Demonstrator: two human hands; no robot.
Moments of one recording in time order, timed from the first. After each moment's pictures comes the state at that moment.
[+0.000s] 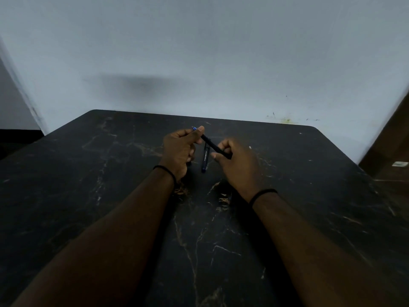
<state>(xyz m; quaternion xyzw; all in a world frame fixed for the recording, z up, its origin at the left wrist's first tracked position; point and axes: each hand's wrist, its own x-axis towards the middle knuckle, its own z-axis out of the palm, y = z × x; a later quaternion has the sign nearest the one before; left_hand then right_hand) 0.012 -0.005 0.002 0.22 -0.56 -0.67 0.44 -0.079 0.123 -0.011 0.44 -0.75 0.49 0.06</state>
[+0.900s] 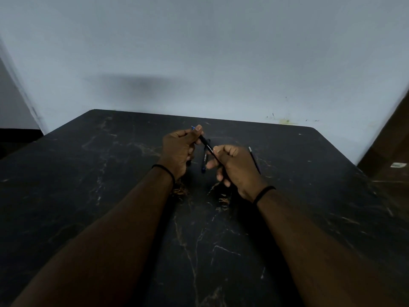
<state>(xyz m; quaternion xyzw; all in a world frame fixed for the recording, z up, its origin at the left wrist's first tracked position) 0.020 0.004 0.012 0.23 -0.56 -0.67 0.42 -0.072 0.129 -0.004 0.39 -0.62 0.63 -0.27</state>
